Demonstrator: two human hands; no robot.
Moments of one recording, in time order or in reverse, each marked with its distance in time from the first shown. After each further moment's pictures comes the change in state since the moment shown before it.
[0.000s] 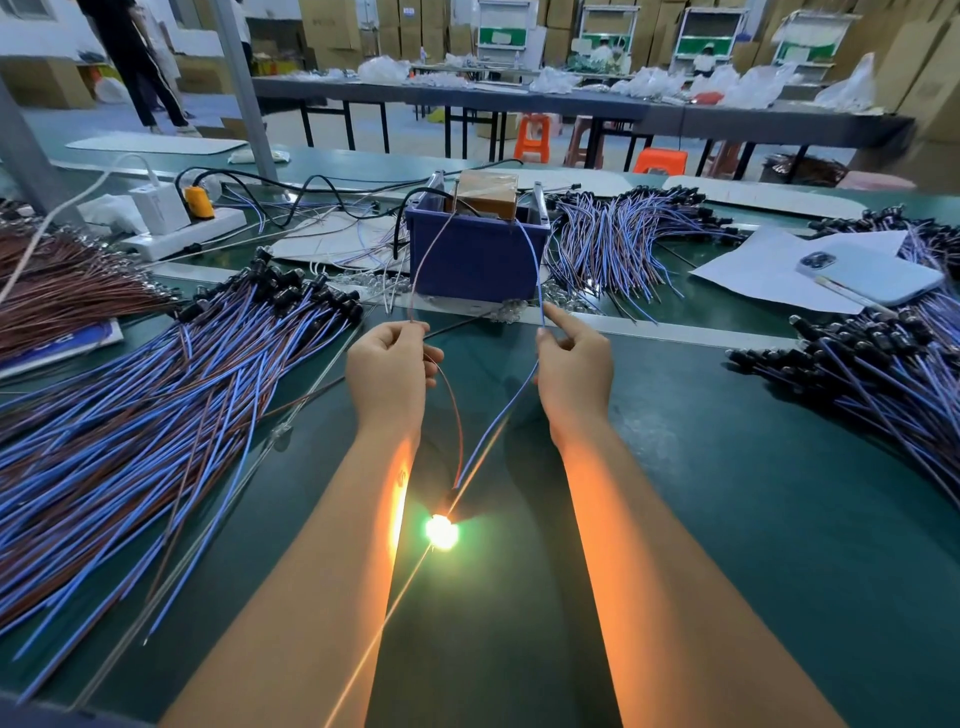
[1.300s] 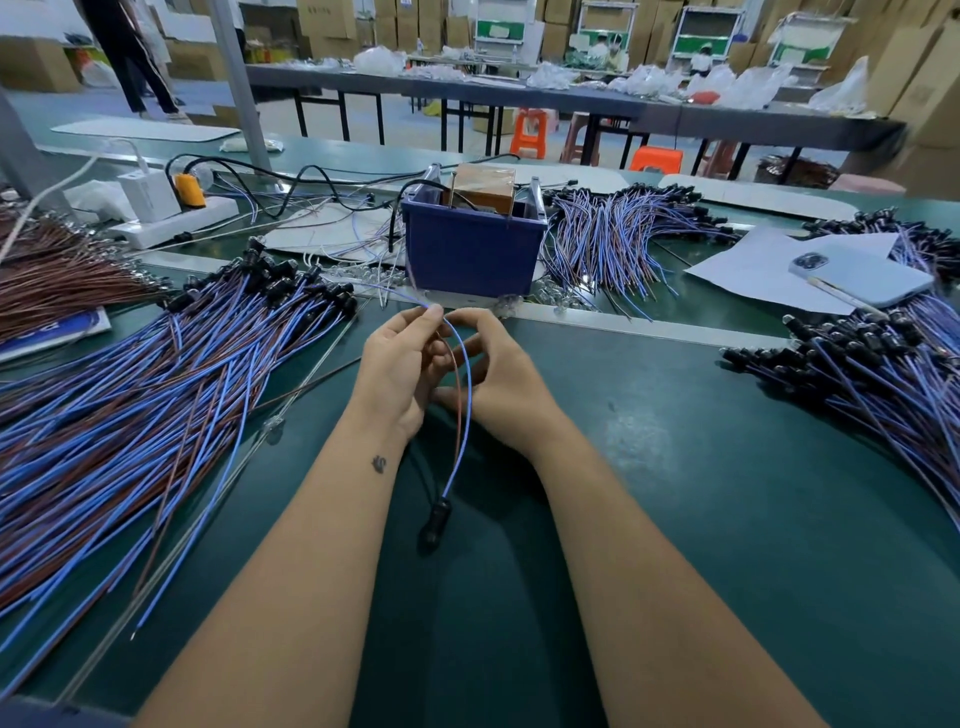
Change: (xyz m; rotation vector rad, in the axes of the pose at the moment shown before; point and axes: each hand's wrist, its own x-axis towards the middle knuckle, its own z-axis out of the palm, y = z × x) left_hand 0.001 0.010 0.007 -0.411 -0.257 -0.224; right_hand -0.034 -0.021 0.011 -0.056 -0.602 -0.223
